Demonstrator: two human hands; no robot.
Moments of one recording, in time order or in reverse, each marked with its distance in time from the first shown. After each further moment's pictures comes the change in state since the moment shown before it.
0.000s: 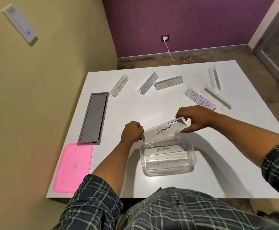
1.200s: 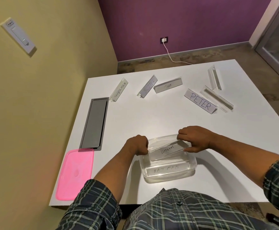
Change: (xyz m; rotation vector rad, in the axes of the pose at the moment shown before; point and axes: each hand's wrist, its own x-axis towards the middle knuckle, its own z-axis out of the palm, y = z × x) left_hand -0.003 0.005 0.015 0.771 -0.382 0.147; right_hand -0.029 -0.018 0.059 -0.114 0.046 -0.199
